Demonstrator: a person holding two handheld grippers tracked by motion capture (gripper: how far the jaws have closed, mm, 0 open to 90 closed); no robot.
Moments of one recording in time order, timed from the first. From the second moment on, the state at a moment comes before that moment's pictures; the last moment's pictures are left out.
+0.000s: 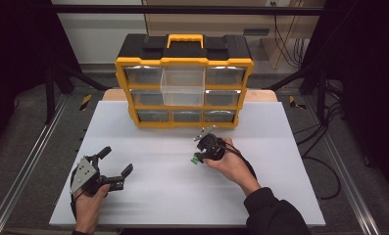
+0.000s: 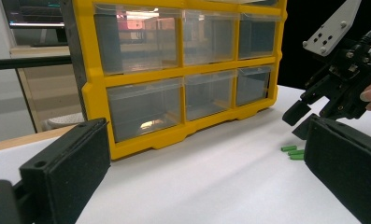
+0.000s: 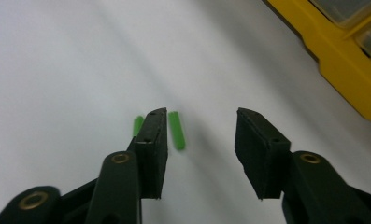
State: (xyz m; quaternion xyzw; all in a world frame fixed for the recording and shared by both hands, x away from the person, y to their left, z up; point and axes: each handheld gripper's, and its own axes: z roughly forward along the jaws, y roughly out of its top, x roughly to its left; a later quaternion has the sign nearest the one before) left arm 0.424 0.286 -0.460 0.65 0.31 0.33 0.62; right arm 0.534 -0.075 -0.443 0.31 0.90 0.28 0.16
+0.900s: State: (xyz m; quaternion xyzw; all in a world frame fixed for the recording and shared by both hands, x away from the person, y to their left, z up) left arm 0.424 0.286 -0.460 0.65 0.30 0.33 0.62; right arm 0.543 -0.066 -0.462 0.34 0.89 0.29 0.12
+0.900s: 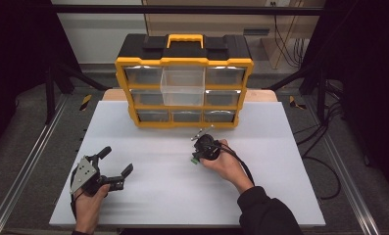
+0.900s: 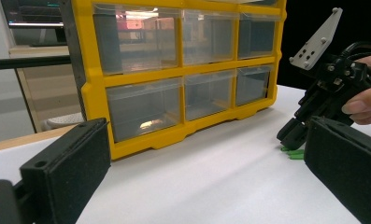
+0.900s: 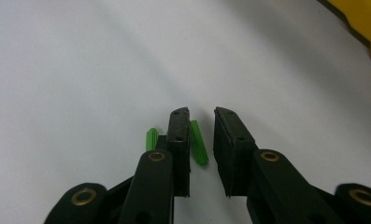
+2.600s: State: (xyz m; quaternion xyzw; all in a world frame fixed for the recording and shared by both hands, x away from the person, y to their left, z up) left arm 0.424 0.291 -0.460 0.64 0.31 0.33 0.62; right arm 0.497 -0.151 -0.378 0.37 0.76 0.48 0.24
